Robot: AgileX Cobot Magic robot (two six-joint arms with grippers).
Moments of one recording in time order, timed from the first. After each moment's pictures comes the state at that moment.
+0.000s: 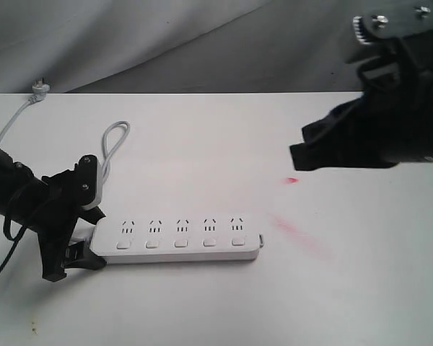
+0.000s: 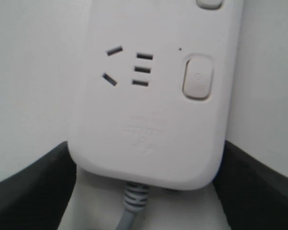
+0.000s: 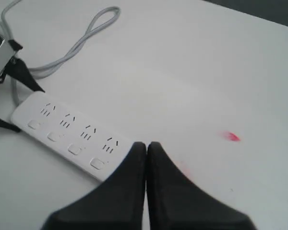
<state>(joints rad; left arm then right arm) 0.02 1.89 -0.87 -0.80 0.61 1.95 0.54 1.21 -0.89 0.12 0.46 -0.06</state>
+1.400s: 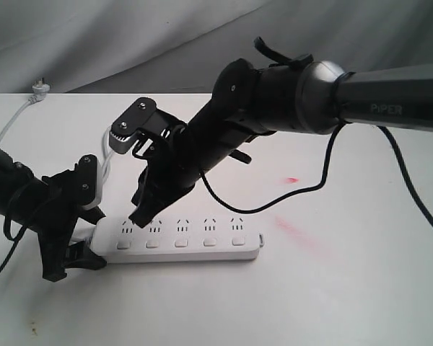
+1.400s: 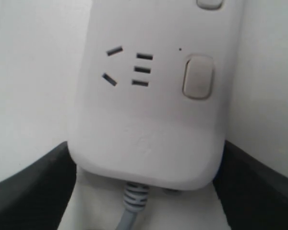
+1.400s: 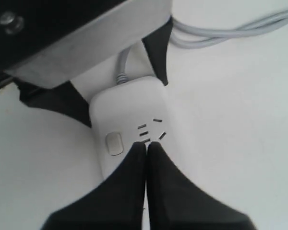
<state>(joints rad) 0.02 1.89 -0.87 -0.81 0.61 1.95 0.69 2.08 -1.52 0.71 0.68 -1.01</state>
